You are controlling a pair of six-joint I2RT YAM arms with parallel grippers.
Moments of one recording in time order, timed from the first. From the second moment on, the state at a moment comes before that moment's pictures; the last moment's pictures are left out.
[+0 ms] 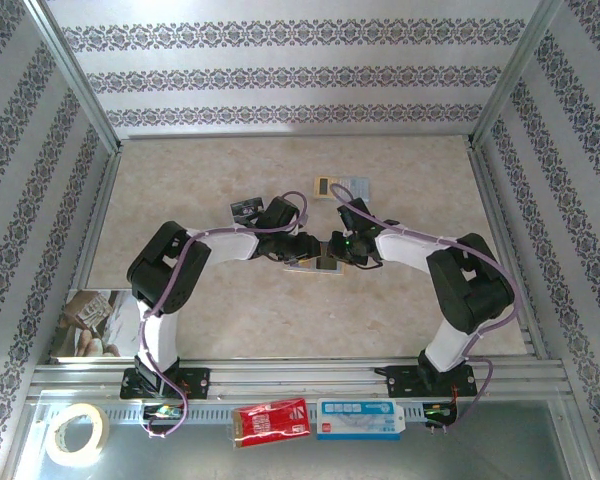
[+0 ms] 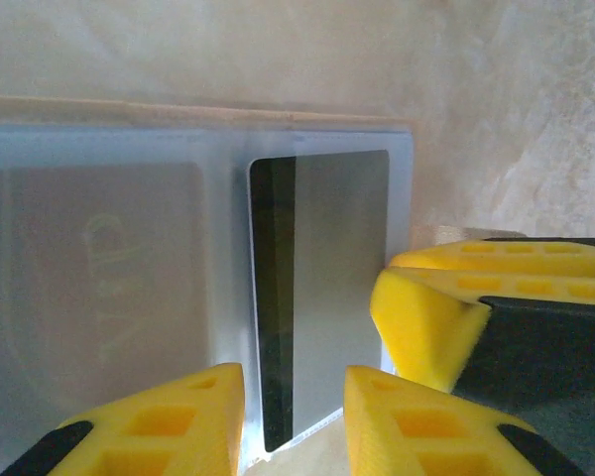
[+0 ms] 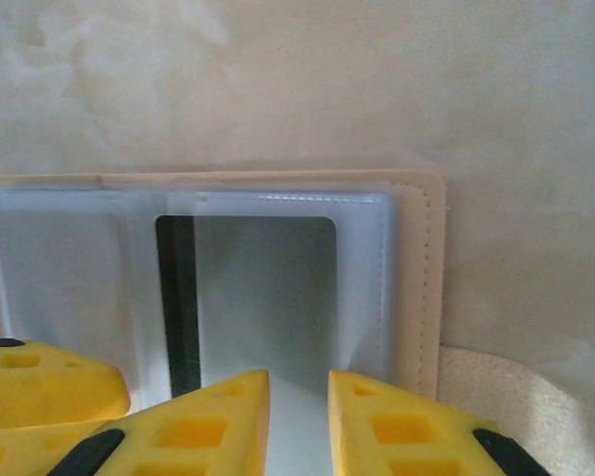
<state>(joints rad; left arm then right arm) -0.60 1.97 1.16 -0.10 0.48 -0.79 0.47 1.72 0.94 -0.32 -0.16 0.70</state>
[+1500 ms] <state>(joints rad) -0.57 1.98 1.10 0.03 0.52 -0.88 0.44 1.75 0.92 -0.25 -0.30 0.74</state>
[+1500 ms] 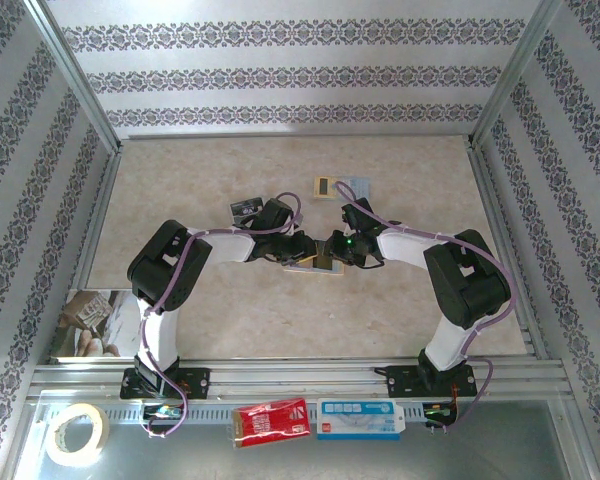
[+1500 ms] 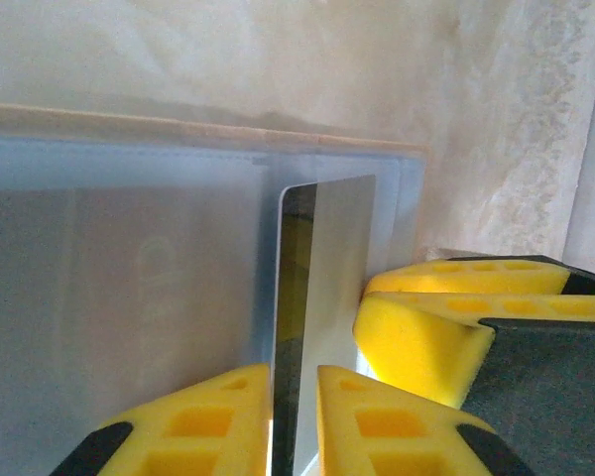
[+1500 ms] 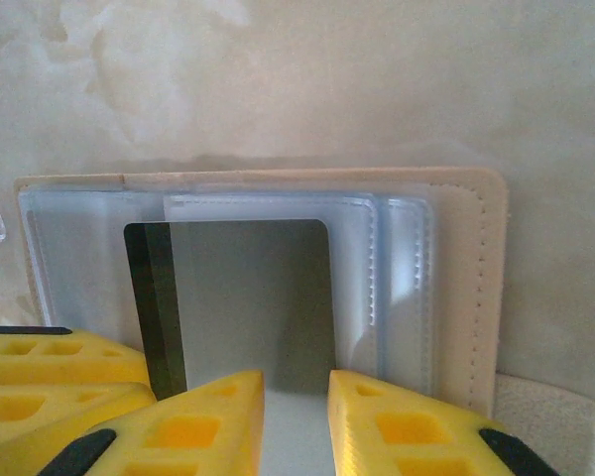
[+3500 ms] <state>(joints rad) -0.40 1.65 0.88 0.47 0.80 -1.12 0.34 1.56 0.75 0.57 -0.76 1.12</state>
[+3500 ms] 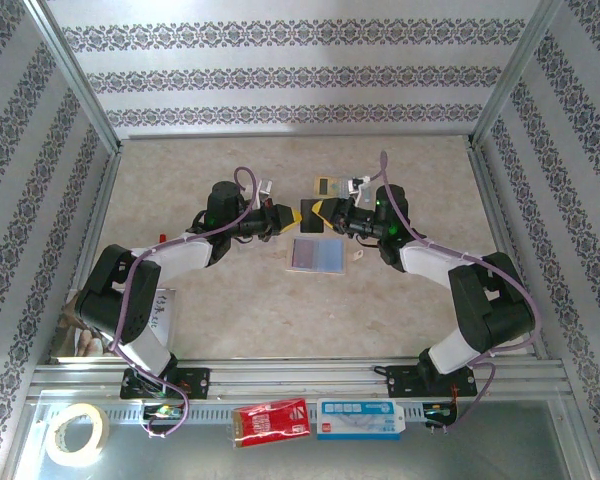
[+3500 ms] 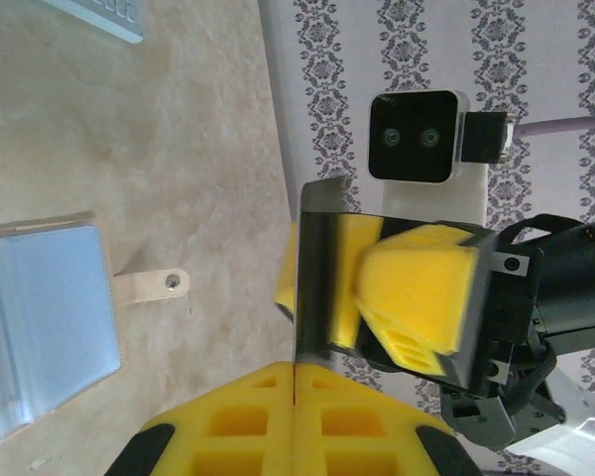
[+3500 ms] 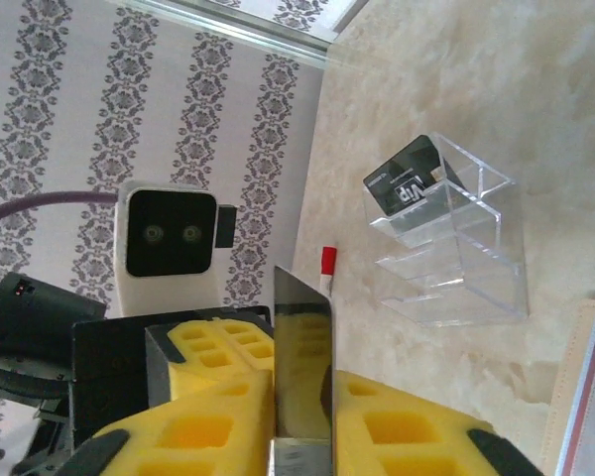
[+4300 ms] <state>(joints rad) -0.44 1.70 0.82 0.83 0.75 -1.42 0.34 1.54 0.74 0.67 -0.66 1.26</state>
